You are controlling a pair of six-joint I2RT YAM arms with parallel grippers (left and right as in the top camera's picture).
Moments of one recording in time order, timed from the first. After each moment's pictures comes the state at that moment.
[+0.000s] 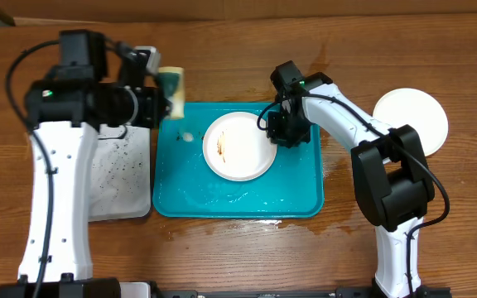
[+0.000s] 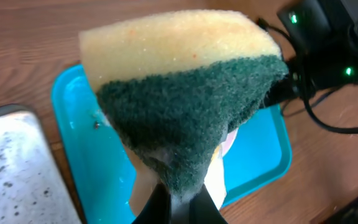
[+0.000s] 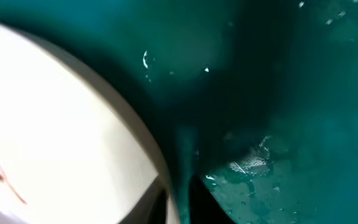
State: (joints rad) left arm -0.01 1.56 1.66 -1.22 0.44 0.11; right arm 0.43 2.18 1.64 -0.94 -0.23 0.49
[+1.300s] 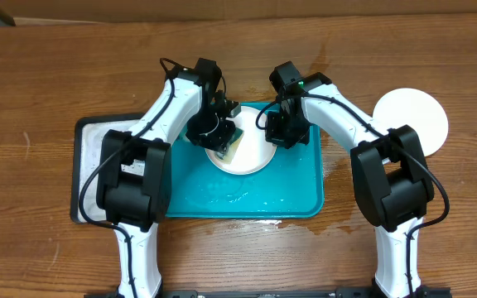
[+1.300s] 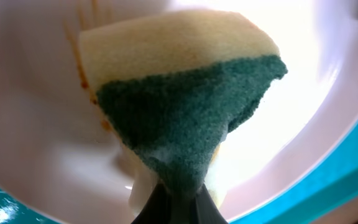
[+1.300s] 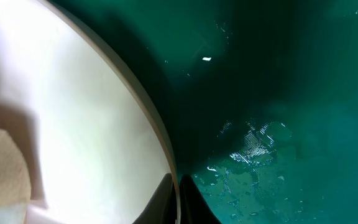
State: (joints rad) left arm -0.29 2.17 1.66 -1.15 0.30 0.14; right arm 0.43 2.18 1.64 -0.96 -0.24 0.54
